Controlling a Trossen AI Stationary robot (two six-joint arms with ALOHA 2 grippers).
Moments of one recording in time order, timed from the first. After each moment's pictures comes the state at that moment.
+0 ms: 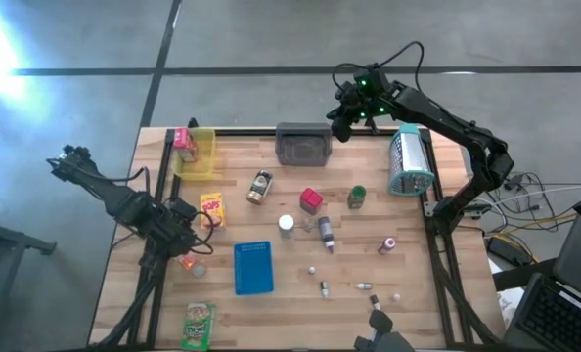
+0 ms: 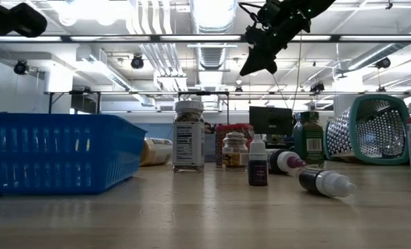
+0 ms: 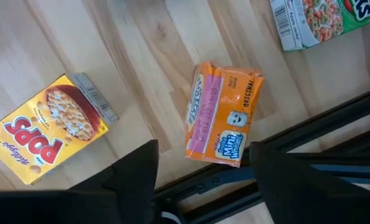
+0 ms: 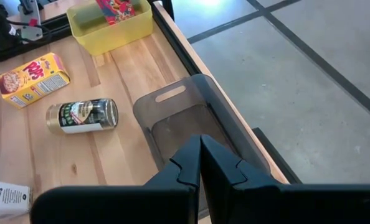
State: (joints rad) left arm -0.58 0.98 1.01 -1.39 0.06 -0.15; right arm -0.72 1.59 1.47 -0.59 -0.29 -0.09
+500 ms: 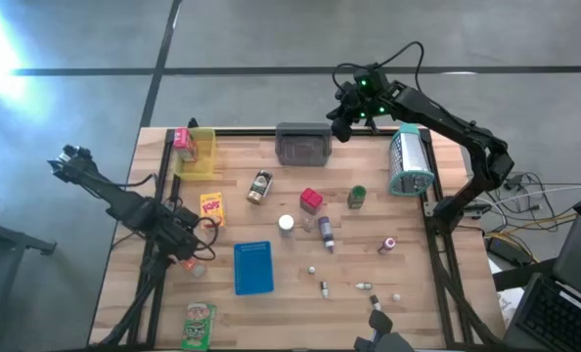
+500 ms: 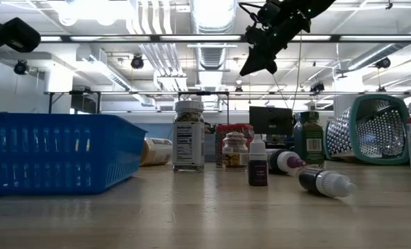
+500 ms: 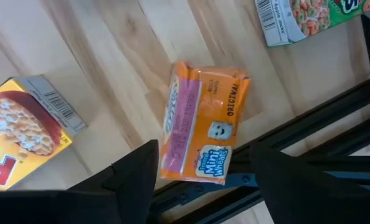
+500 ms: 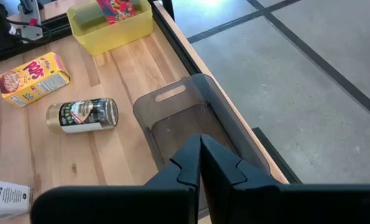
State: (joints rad) left arm -0.58 0.99 0.91 -1.29 0.15 -0.15; right arm -0.72 1.59 1.47 -0.59 -0.29 -0.09
